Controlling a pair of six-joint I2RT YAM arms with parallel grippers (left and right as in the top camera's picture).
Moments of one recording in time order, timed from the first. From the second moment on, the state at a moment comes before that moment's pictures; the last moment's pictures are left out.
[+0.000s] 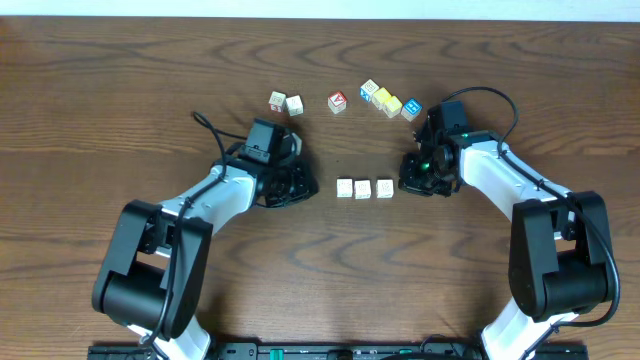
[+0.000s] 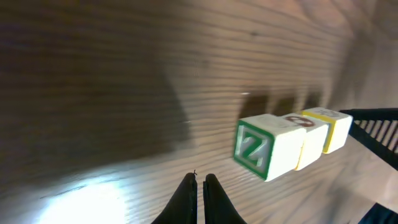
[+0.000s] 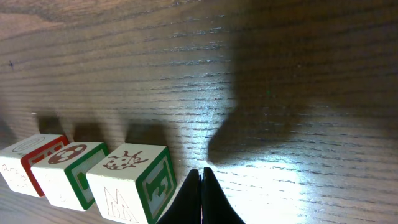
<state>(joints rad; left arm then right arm) -0.35 1.80 0.94 -0.26 0.53 -0.60 0.19 1.86 1.10 -0.63 -0.32 0.38</state>
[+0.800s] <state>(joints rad) -0.41 1.86 0.94 -0.20 0.49 -0.66 0.20 1.86 1.10 -0.64 -0.36 0.38</state>
